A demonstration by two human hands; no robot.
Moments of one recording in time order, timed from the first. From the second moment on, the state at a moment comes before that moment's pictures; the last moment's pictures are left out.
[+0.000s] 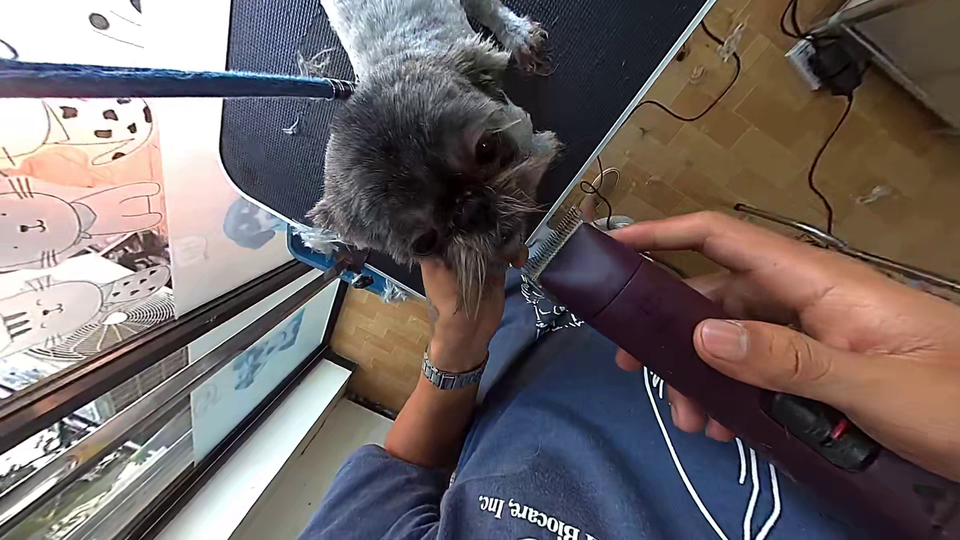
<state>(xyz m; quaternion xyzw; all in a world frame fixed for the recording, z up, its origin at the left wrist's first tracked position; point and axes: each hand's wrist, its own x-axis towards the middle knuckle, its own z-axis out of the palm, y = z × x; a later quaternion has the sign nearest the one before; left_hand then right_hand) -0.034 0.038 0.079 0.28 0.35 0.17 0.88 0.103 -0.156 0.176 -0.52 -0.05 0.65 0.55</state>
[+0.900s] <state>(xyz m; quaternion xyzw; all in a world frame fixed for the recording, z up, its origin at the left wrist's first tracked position) -0.043 0.033 0.086 0.34 0.35 0.12 0.86 0.092 -0.175 0.195 -0.35 0.02 0.69 0.63</state>
